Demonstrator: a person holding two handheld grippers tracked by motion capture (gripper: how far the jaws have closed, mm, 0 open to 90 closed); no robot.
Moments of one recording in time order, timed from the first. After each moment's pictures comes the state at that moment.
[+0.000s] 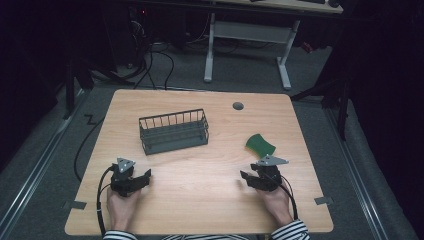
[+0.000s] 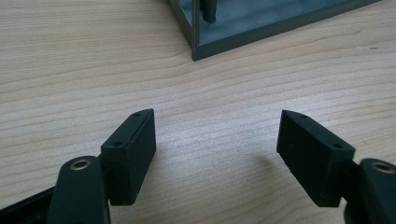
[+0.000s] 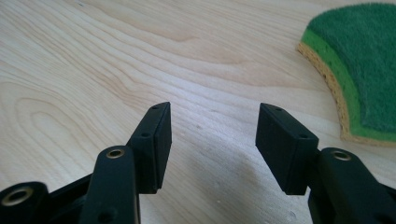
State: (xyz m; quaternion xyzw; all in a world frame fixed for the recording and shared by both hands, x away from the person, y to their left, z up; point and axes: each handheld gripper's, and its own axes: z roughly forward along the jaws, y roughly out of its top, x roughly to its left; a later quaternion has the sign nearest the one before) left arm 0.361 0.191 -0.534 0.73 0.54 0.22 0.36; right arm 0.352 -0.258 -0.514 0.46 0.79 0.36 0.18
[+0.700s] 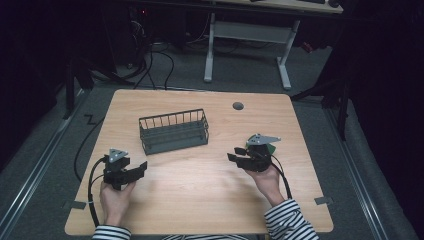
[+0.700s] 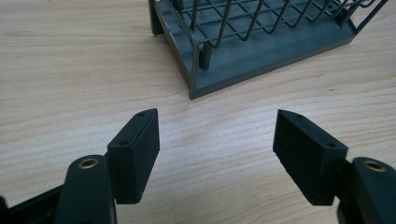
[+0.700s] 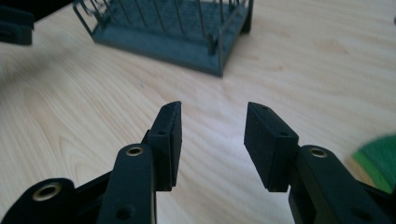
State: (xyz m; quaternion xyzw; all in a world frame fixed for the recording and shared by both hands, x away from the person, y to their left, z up) left arm 0.370 0.200 -0.491 0.72 0.55 0.19 0.37; right arm 0.395 -0.227 -0.467 0.41 0.80 0.43 0.13
